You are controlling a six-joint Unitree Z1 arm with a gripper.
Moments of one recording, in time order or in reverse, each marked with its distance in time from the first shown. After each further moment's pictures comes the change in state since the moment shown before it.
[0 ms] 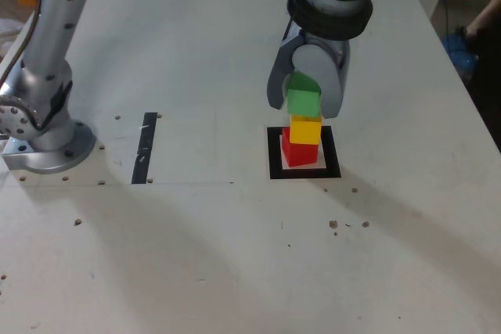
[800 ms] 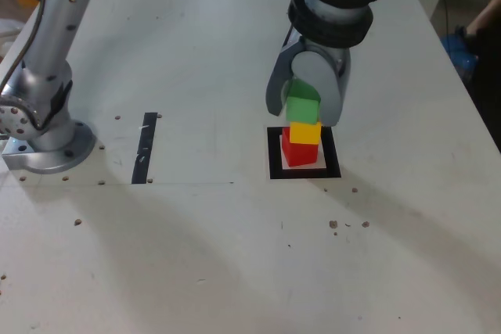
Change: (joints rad) arm 0.000 0.021 0.003 0.002 -0.027 0.026
